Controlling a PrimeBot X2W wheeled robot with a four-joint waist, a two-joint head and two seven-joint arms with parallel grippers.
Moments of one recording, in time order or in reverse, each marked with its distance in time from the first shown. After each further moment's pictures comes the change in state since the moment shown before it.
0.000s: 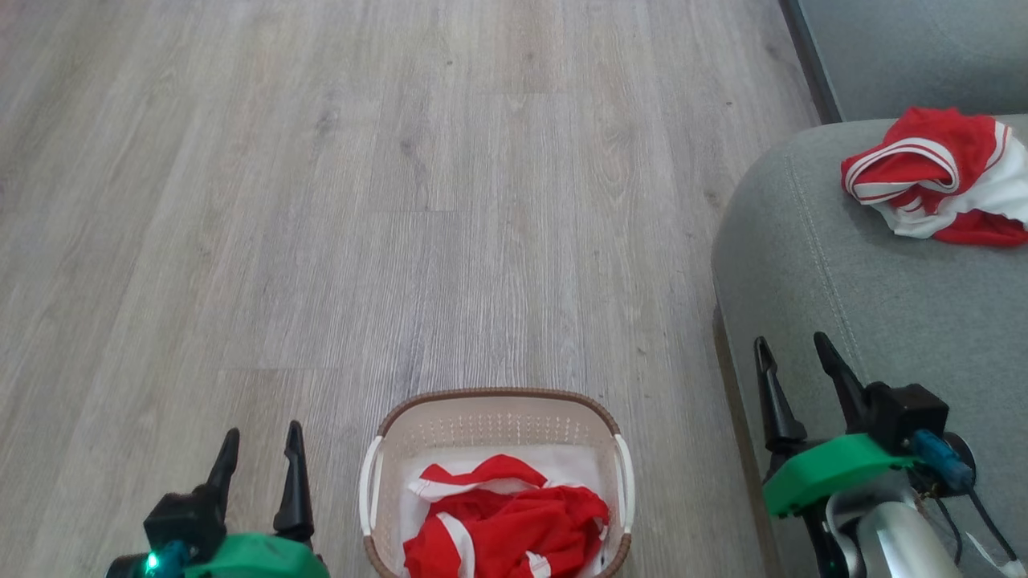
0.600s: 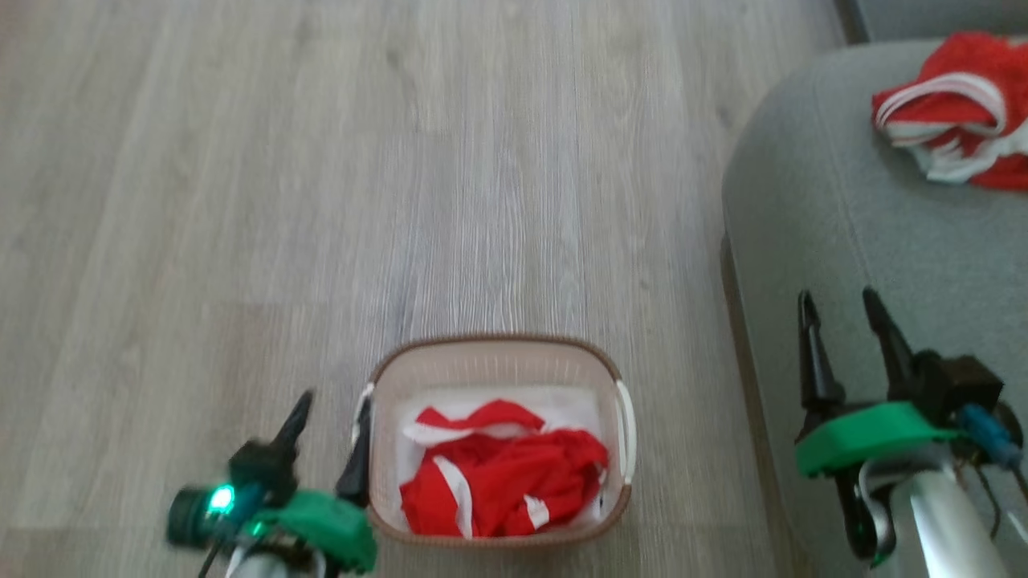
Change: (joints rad) left arm -0.148 -0.014 -0.099 0.165 0.085 -0.080 0.002; right arm -0.023 0.001 -0.080 -0.086 -0.029 0.000 0.000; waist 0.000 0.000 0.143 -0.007
